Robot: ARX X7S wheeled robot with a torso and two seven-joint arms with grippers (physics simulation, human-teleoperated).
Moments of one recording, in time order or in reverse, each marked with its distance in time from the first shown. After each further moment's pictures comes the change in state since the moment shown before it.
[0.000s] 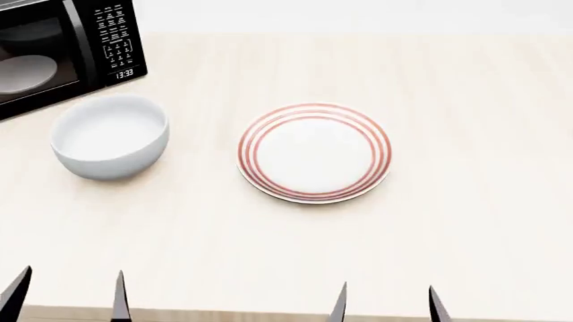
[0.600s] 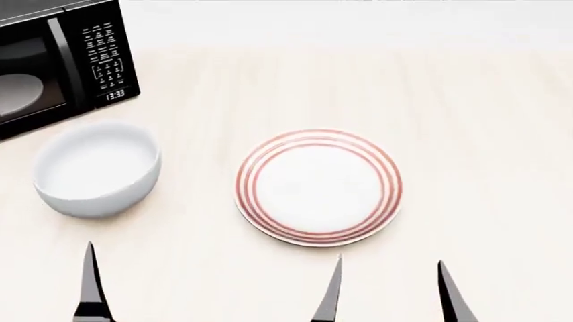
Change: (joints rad) left arm 0.050 -0.044 0.030 0.322 -0.001 -0.122 -0.062; right arm -0.044 0.047 -0.056 -0.295 0.006 0.088 0.063
